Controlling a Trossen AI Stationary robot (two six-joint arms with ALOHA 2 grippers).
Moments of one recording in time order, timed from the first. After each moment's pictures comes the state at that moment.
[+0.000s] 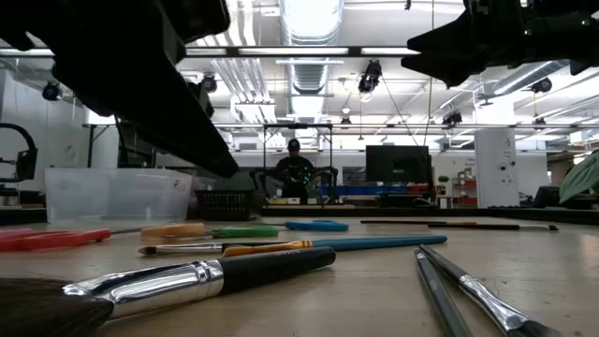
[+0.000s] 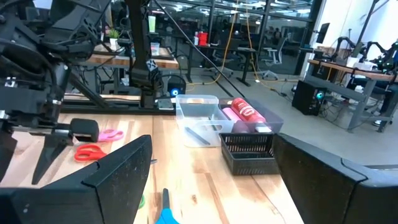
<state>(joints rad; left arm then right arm) -0.56 1.78 0.91 0.05 -0.33 -0.53 0.02 0.84 0.28 0.55 0.21 -0.07</state>
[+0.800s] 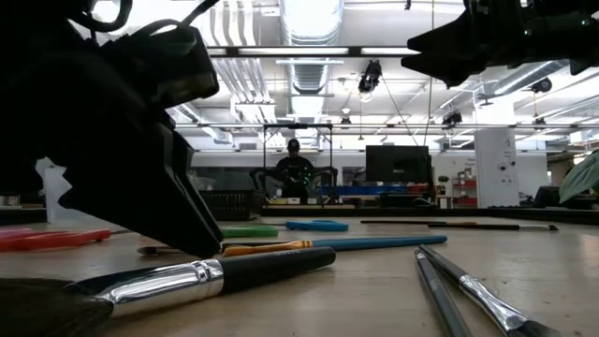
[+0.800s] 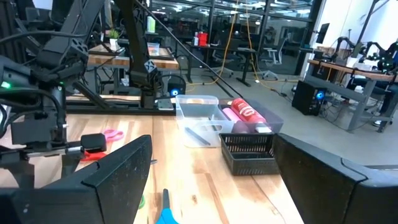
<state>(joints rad) -0.58 1.92 0.91 0.02 -0.50 -0.62 0.02 0.84 0.28 0.55 0.21 -0.07</state>
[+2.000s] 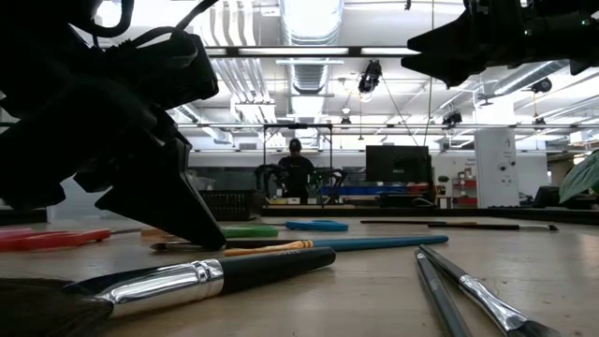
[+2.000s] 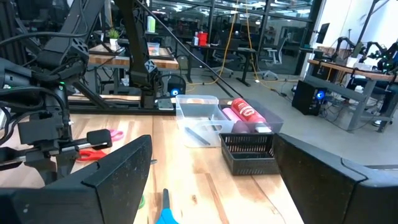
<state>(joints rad) -0.58 1.93 0.91 -0.02 -0.56 -0.63 0.02 0.84 0.28 0.55 0.21 -0.07</state>
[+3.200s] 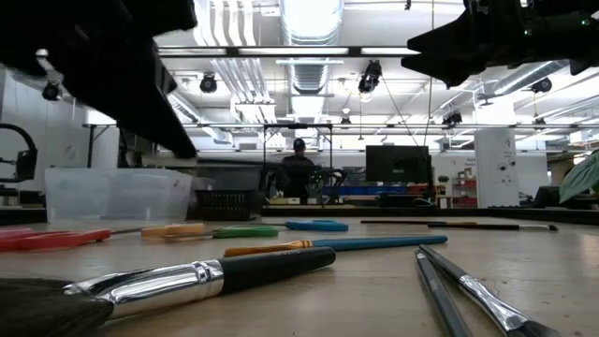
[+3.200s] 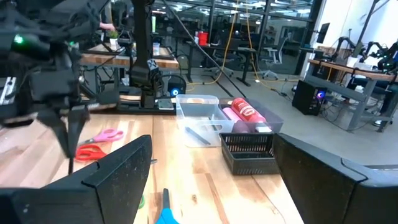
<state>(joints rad) -0.58 1.64 0.93 -0.35 -0.55 -0.62 0.02 0.84 0.28 0.55 0.21 -0.07</state>
